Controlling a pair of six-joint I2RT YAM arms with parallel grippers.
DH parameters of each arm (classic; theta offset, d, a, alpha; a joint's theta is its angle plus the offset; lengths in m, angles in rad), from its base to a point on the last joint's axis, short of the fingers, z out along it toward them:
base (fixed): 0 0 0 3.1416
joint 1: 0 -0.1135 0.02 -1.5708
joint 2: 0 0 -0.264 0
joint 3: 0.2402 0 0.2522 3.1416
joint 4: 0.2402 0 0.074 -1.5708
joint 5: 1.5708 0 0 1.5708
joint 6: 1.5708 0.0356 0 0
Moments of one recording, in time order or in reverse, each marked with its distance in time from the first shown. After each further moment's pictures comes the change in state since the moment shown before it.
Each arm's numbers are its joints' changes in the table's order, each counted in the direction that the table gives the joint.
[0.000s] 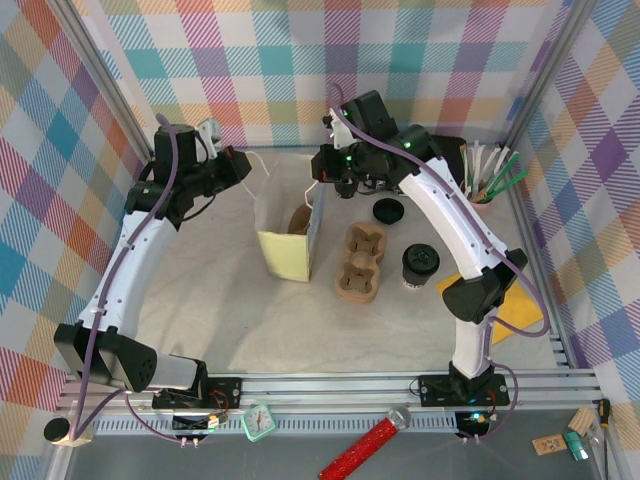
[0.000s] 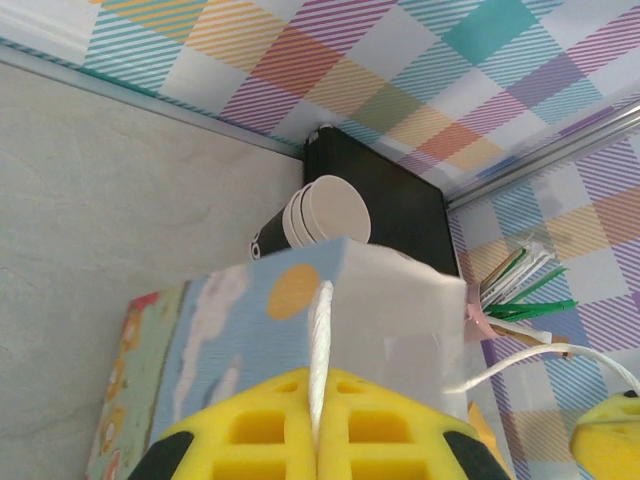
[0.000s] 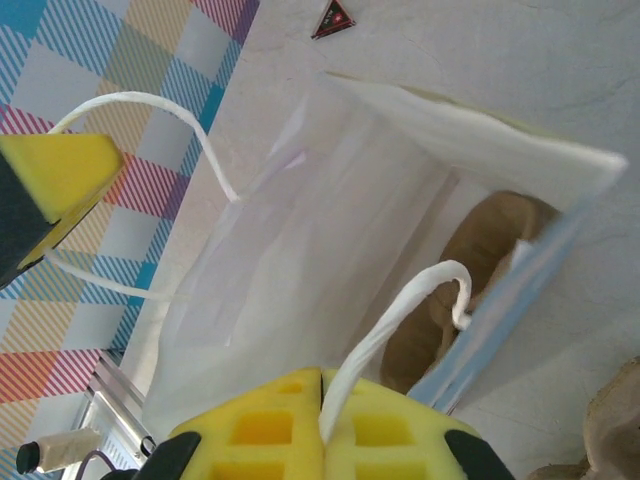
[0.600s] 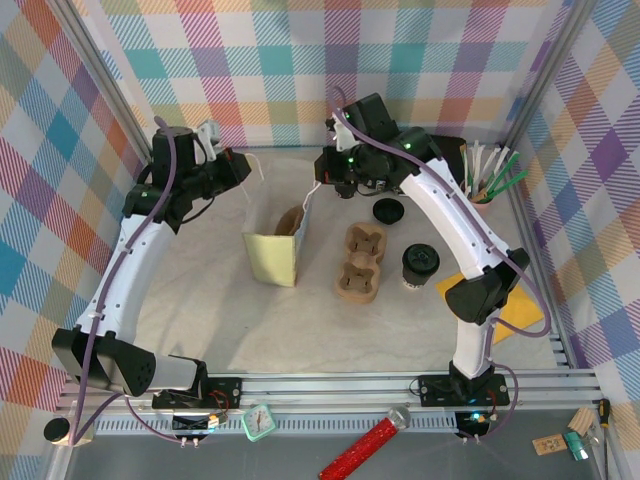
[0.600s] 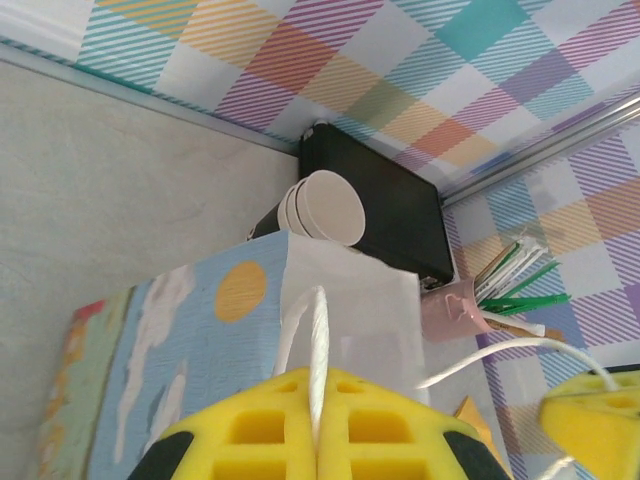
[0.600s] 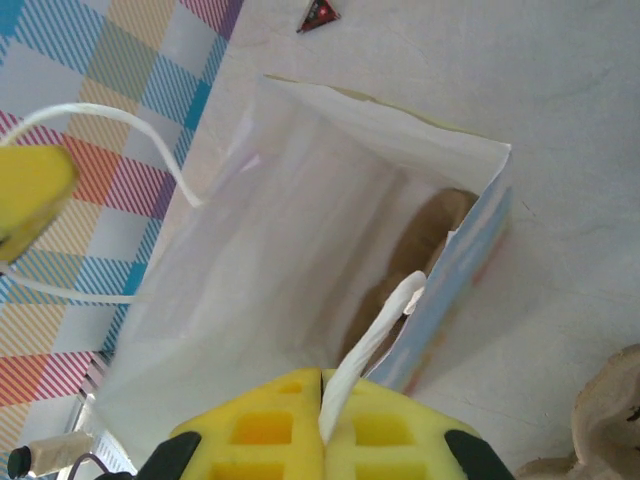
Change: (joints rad) left arm 0.000 0.023 -0.024 -0.002 0.010 0.000; right arm 0.009 0.020 -0.052 -0.023 0.000 0.000
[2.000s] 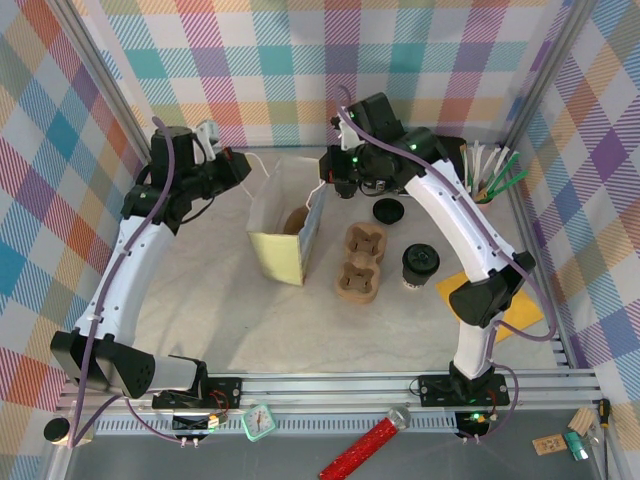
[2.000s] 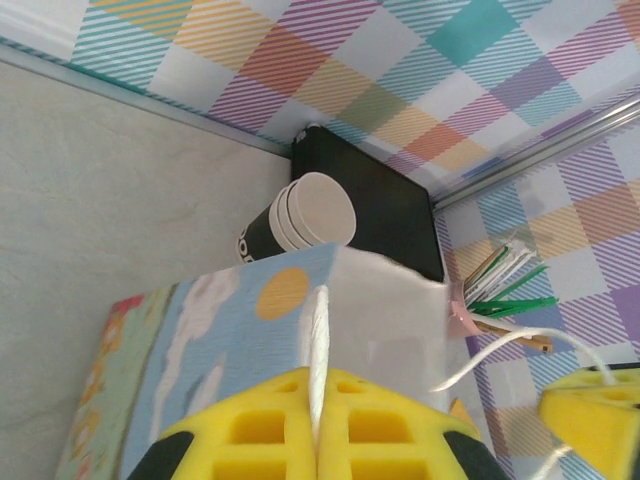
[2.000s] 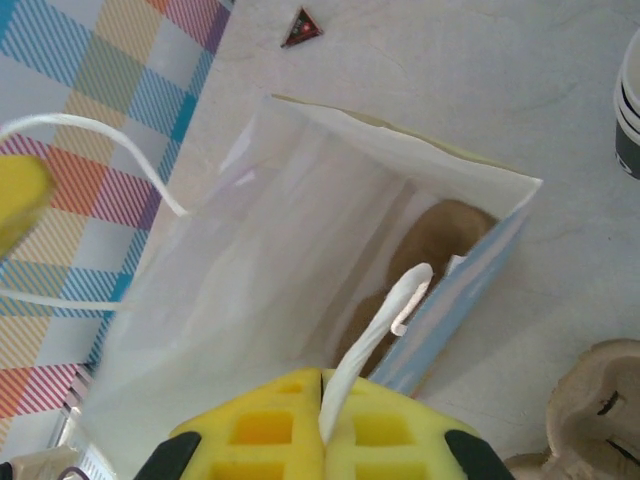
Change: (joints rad) left arm 0.014 0.011 0.016 0.001 0.001 -0.023; right arm 0.007 0.028 -0.039 -0.003 0.041 -0.005
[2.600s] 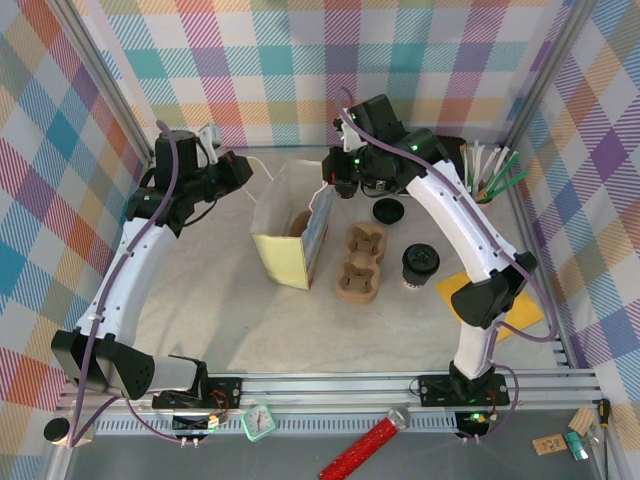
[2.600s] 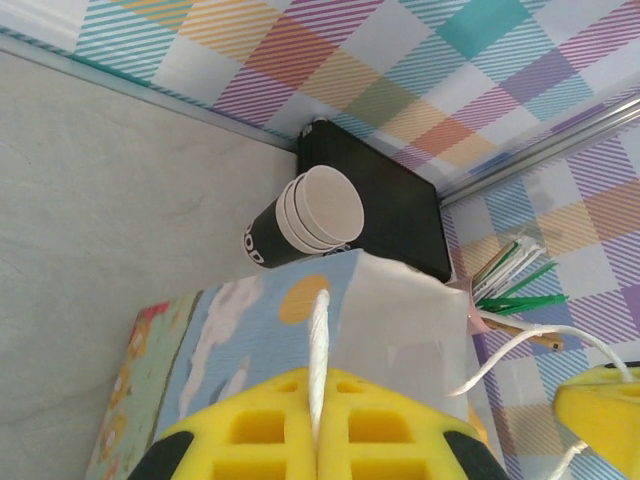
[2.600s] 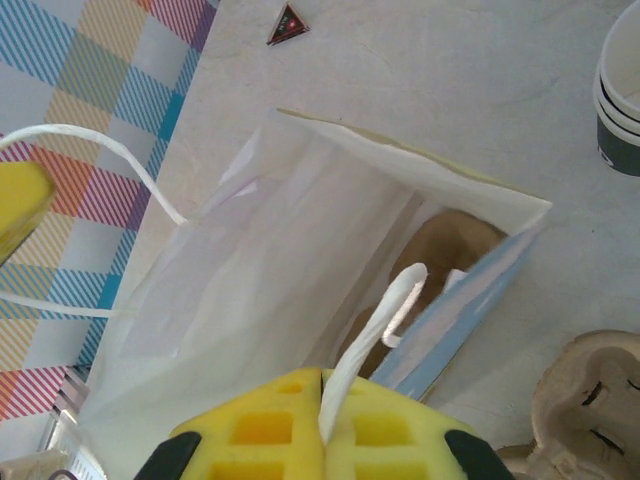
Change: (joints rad) left arm 0.007 0.005 -0.048 -0.026 -0.011 0.000; right arm 0.006 0.016 -0.025 0.000 0.010 -0.003
